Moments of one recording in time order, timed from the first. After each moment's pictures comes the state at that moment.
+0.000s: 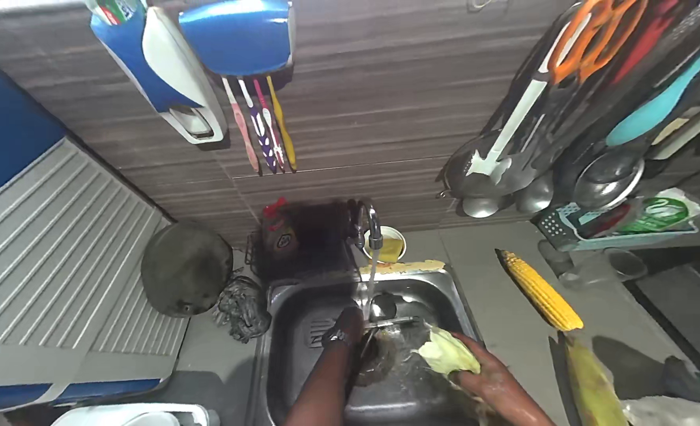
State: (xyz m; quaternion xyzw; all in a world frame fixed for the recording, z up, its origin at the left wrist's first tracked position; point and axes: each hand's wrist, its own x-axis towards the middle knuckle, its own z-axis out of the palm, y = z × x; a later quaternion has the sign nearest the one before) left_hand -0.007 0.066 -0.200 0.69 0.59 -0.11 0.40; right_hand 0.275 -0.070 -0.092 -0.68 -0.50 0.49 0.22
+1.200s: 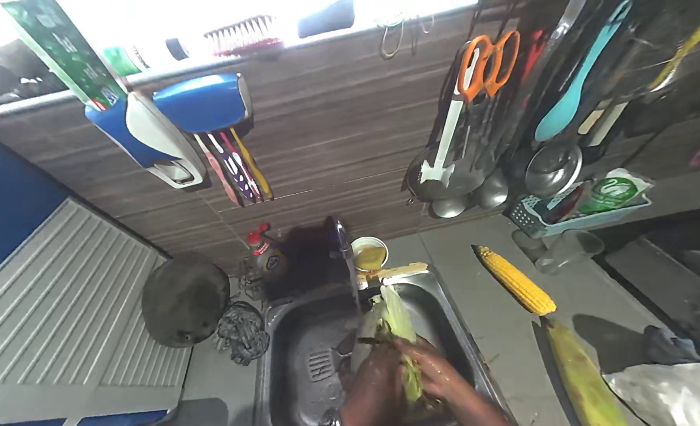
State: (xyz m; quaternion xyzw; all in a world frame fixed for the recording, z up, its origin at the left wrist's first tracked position) left_hand 0.024 -0.045 -0.084 0.83 0.41 0.20 0.33; right_hand 0.188 -0.049 -0.103 -0.46 -0.17 0.74 0.46
